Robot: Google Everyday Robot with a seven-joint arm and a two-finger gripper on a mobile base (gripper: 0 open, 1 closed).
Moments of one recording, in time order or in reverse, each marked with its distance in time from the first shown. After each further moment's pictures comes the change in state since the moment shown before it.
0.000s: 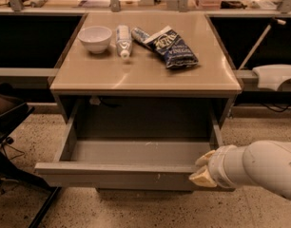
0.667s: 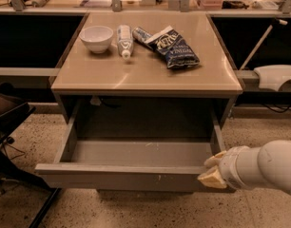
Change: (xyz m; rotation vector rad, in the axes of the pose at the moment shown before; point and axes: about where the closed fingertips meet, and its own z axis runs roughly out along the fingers) arm 0.018 -0.010 -0.015 0.011 0.008 0.065
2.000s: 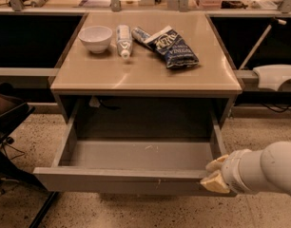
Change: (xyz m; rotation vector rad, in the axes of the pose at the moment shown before) arm 0.012 0.007 -0.008 -0.021 0.032 0.002
